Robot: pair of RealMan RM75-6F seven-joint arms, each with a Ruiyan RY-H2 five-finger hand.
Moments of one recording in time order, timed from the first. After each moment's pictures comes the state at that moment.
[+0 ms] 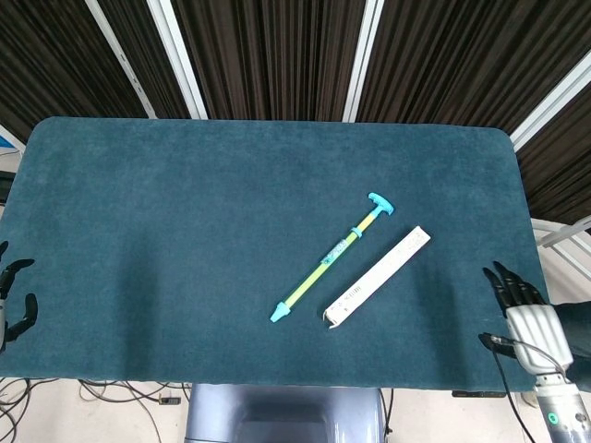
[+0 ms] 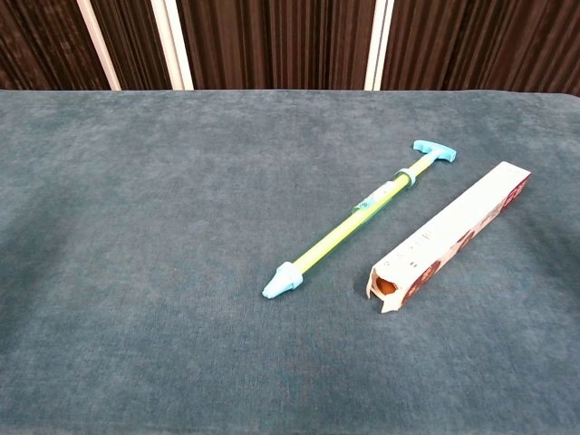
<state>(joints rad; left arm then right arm) -0.05 -1.09 -0.11 -1.79 1.35 1.53 0.11 0.12 -1.10 0.05 -1.65 -1.57 1.41 -0.08</state>
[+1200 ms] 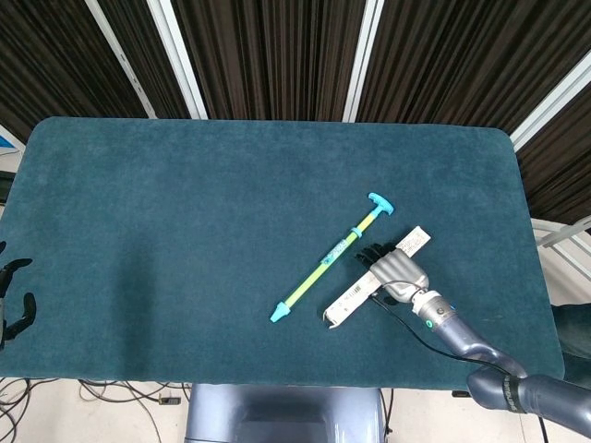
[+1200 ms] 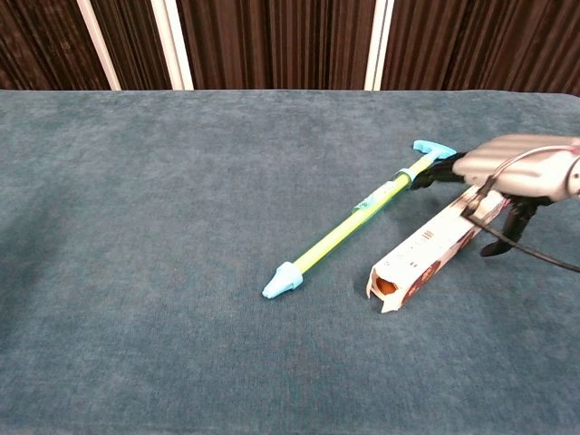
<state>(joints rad) -0.05 -1.09 -0.12 -1.80 1.32 1.51 0.11 0.68 -1.39 0.12 -1.41 -1.39 0.76 -0.34</state>
